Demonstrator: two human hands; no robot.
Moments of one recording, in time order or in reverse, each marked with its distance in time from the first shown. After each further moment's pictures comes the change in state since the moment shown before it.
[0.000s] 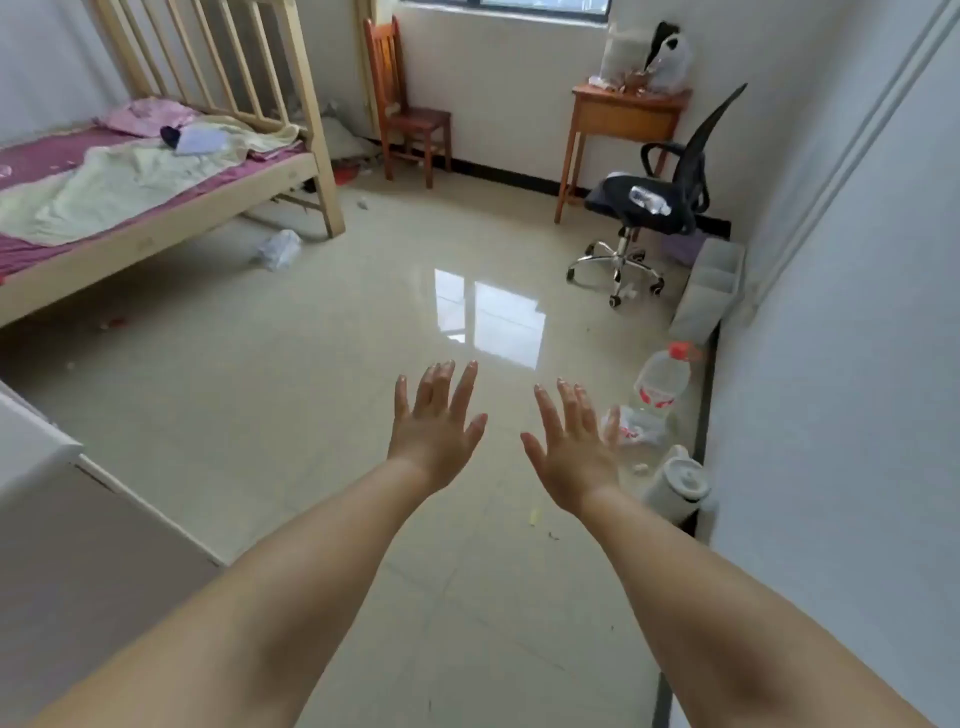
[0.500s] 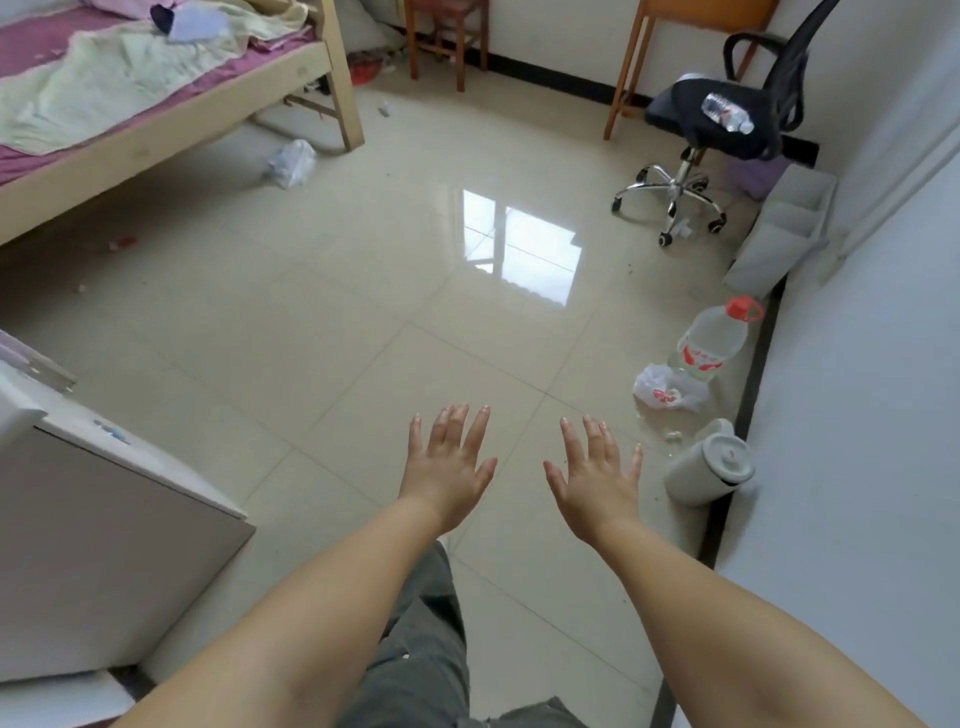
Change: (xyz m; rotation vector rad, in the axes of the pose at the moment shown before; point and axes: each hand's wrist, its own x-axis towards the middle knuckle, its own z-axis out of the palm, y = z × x) left_hand 0.019 -0.017 0.113 -0.029 -0.311 -0.067; right_hand 0.041 0.031 0.100 0.026 -0.302 0.098
